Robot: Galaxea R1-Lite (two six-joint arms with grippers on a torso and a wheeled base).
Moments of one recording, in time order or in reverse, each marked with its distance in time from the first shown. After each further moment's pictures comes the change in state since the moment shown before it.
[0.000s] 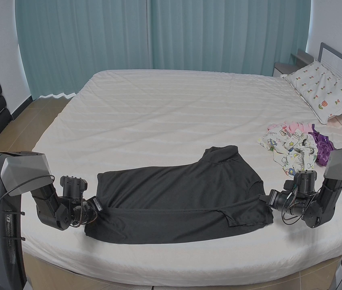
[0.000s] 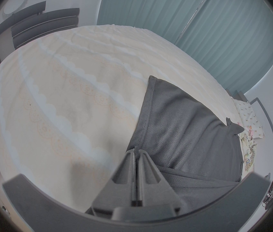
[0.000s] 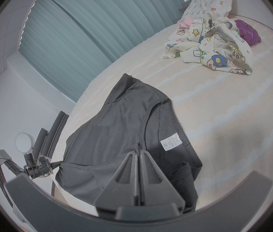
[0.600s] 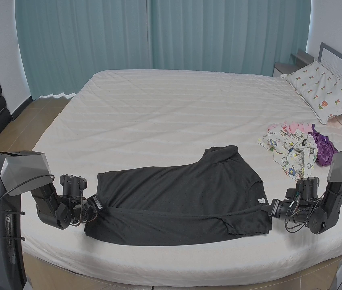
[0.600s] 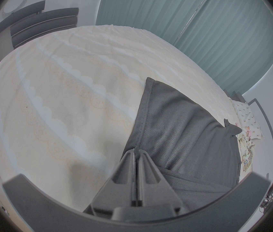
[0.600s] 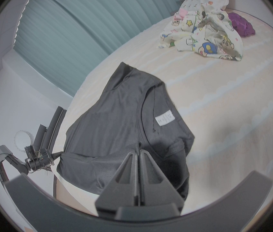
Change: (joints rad) left arm 0.003 0.000 -0.014 -0.001 -0.016 -0.001; right arm 0.014 -0.039 0.121 0.008 0.004 -0.008
